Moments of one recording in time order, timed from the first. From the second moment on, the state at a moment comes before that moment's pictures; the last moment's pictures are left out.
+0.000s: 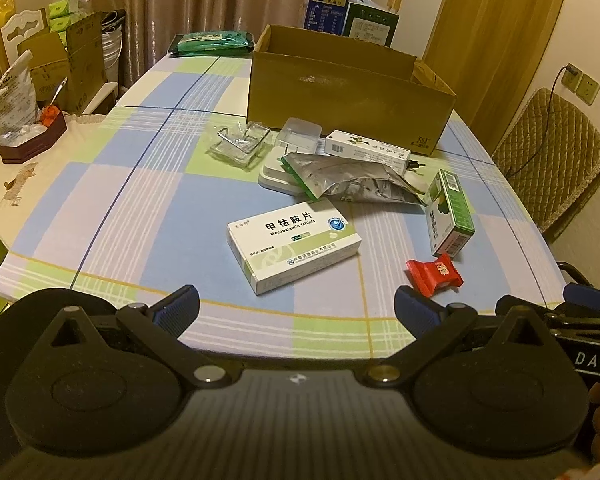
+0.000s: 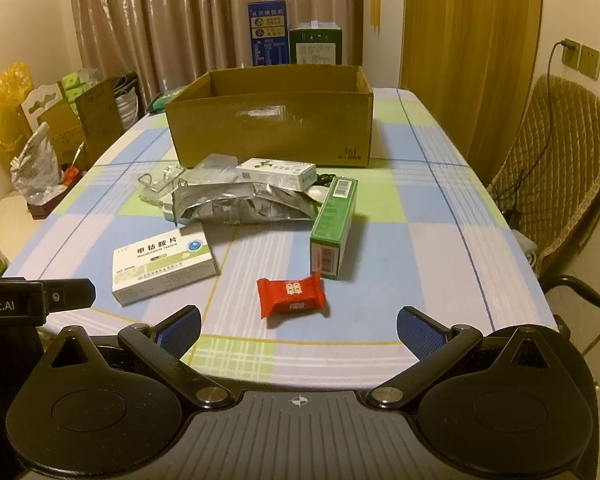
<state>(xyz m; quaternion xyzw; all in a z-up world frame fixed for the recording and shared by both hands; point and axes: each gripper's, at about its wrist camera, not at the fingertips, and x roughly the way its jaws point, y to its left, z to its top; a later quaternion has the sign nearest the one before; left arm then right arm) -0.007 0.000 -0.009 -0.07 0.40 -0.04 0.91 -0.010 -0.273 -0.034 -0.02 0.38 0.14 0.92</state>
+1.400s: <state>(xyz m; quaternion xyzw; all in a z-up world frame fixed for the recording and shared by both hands) 0.041 0.007 -0.015 0.05 0.41 -0.15 0.90 0.028 -0.260 -0.070 -0.06 0.39 0.15 0.91</state>
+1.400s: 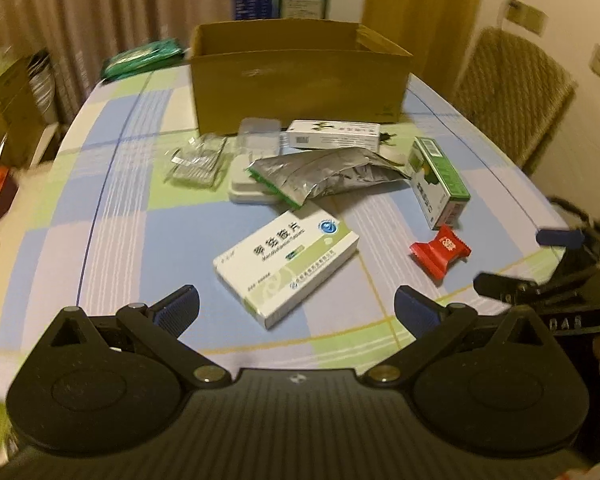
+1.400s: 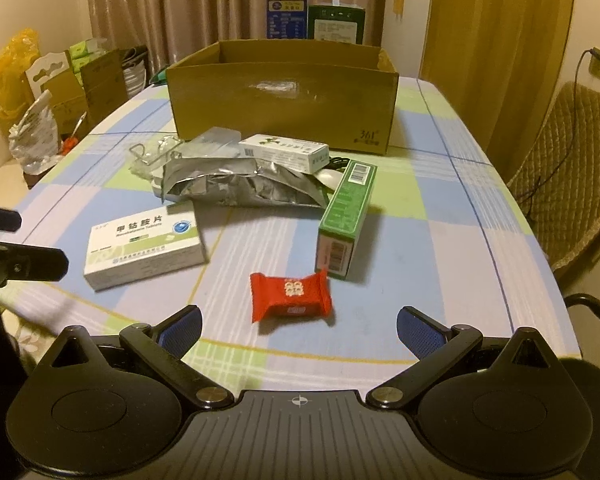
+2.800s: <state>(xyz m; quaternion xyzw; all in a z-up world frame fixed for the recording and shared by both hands) 0.127 -0.025 -0.086 0.15 0.49 -0.28 0.81 0.092 -0.243 -0.123 -0.08 0.43 0.18 0.88</state>
